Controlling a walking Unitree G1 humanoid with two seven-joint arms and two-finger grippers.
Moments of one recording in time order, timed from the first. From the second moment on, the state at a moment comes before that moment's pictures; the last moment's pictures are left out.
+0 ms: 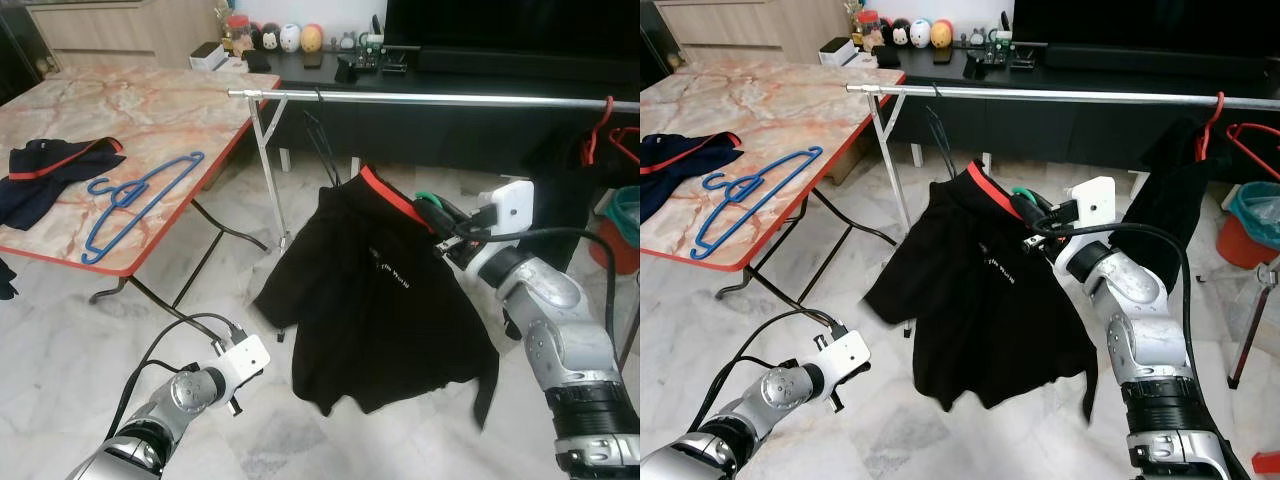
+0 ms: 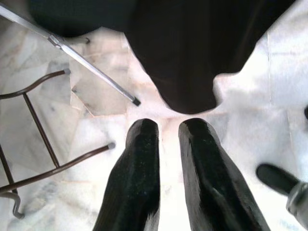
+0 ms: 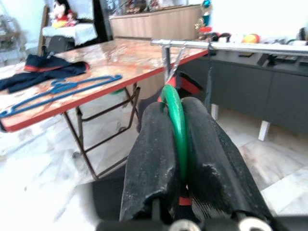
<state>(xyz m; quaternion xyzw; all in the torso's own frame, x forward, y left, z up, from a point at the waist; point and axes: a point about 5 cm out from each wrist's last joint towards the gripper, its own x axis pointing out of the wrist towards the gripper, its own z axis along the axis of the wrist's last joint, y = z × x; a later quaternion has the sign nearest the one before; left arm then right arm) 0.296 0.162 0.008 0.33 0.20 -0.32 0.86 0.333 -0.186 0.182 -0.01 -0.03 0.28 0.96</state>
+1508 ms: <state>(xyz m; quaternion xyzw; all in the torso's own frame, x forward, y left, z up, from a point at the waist) 0.311 0.144 0.094 -0.06 0.08 -0.54 0.84 0.277 -0.183 0.140 -0.09 0.09 0.54 0.83</state>
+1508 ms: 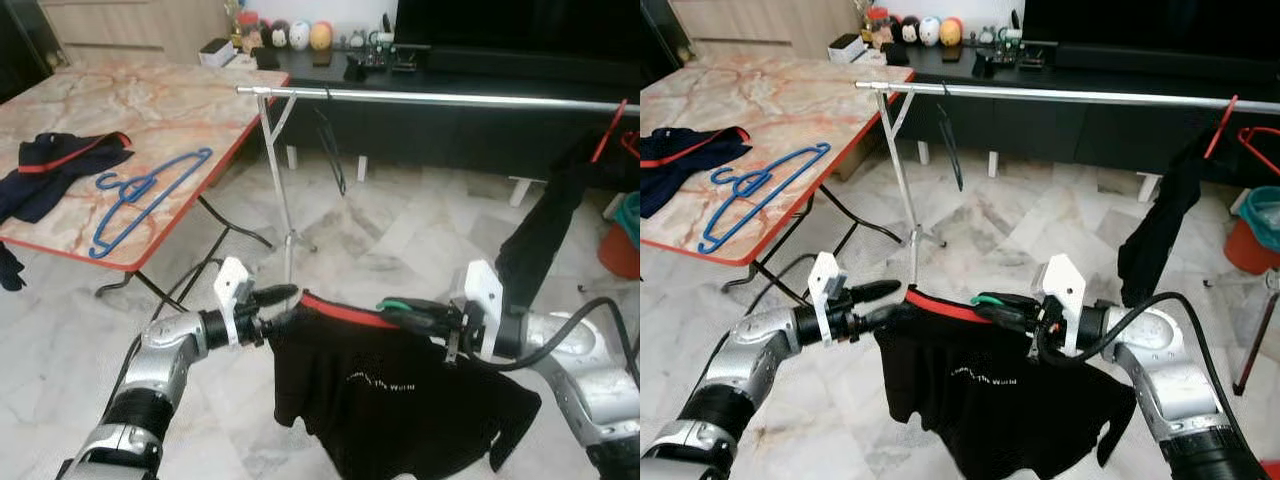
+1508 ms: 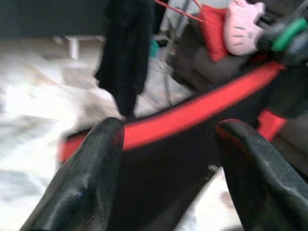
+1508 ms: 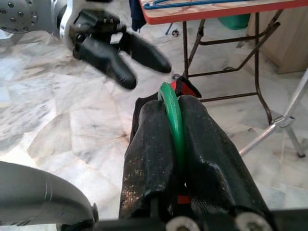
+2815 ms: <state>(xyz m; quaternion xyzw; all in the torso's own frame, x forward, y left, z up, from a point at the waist) 0.307 0.132 0.110 -0.17 0.06 -0.58 0.79 0.264 -0.173 0.150 -0.08 0.07 0.60 0.80</state>
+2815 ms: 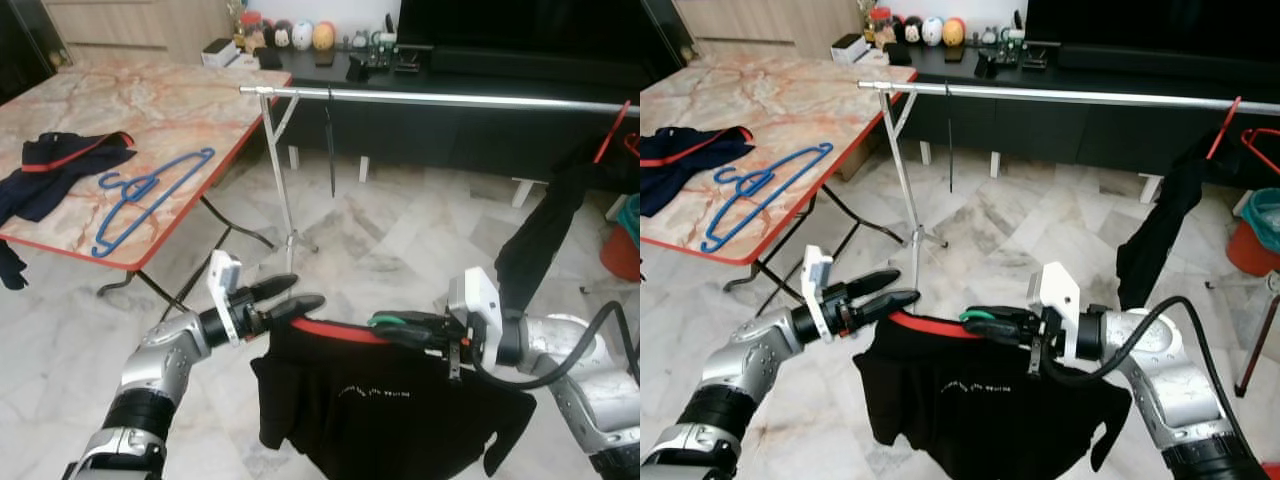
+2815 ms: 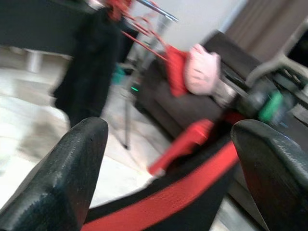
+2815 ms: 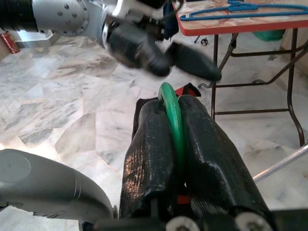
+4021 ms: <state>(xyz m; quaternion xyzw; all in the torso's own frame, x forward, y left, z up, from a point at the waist) 0.272 0.123 0.116 0.01 0.13 -0.74 0.66 0.260 -0.168 0.147 -0.08 0.08 0.61 0.79</state>
